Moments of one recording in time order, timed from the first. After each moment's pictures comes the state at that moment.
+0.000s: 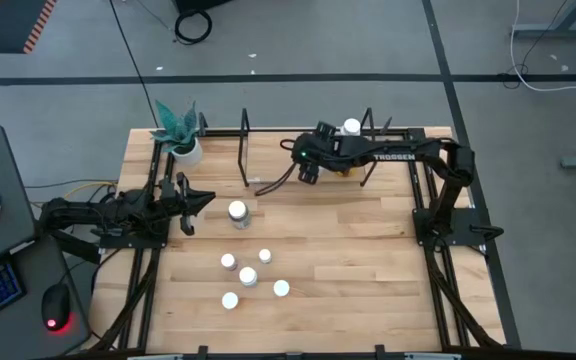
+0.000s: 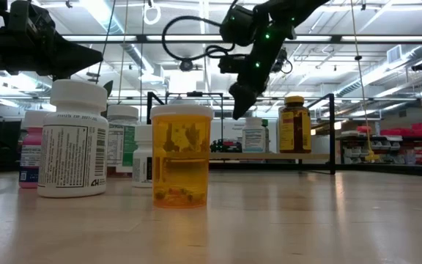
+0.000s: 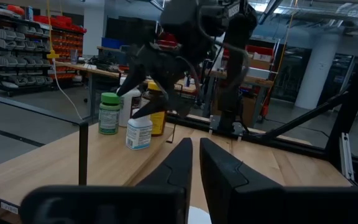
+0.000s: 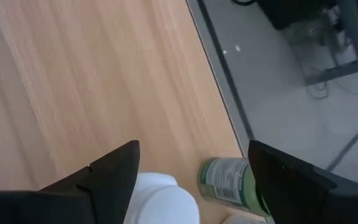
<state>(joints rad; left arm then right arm) -0.05 0.03 0.01 0.14 -0.34 -0.15 -0.28 1.78 1.38 -0.55 0.54 -0.16</state>
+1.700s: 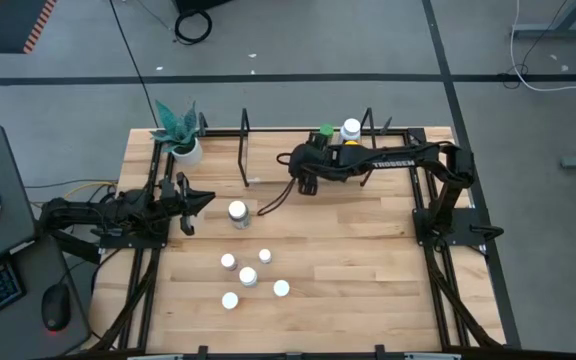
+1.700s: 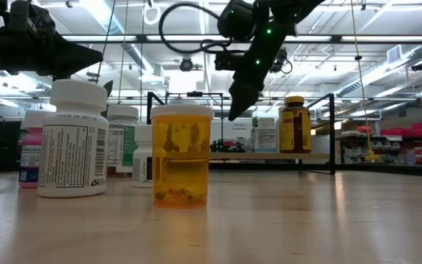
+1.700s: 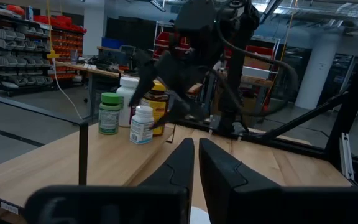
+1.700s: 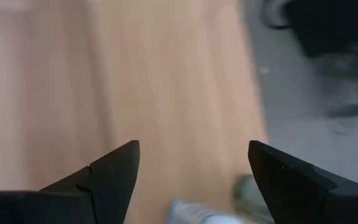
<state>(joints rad) -0.05 0.03 0.01 0.14 -0.34 -0.15 -0.22 1.78 1.37 -0.57 0.43 -0.25</state>
